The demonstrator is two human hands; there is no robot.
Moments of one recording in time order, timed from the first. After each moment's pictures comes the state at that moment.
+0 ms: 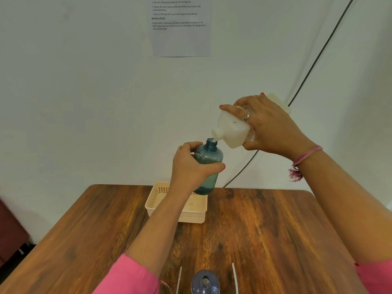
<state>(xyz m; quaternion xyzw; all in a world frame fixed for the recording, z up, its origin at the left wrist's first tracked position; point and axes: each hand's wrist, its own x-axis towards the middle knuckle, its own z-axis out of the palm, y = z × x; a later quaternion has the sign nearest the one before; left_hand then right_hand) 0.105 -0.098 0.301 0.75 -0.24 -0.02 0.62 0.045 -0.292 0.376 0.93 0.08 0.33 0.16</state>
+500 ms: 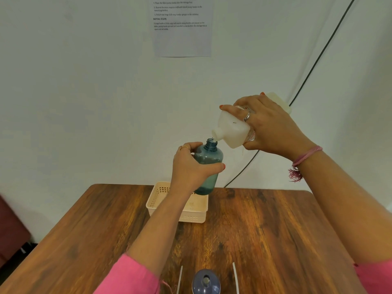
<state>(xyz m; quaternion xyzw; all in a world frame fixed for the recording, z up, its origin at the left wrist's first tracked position) 0.105 -0.096 0.300 0.75 -0.23 -0.02 0.62 0.045 -0.292 0.375 0.92 0.08 0.34 0.17</state>
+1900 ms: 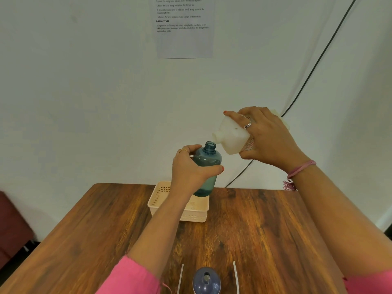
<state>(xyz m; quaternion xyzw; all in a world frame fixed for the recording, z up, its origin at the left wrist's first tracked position) 0.104 -0.093 0.292 0.75 -0.22 -0.01 0.62 0.039 -0.283 0.351 0.92 0.04 0.36 0.10</state>
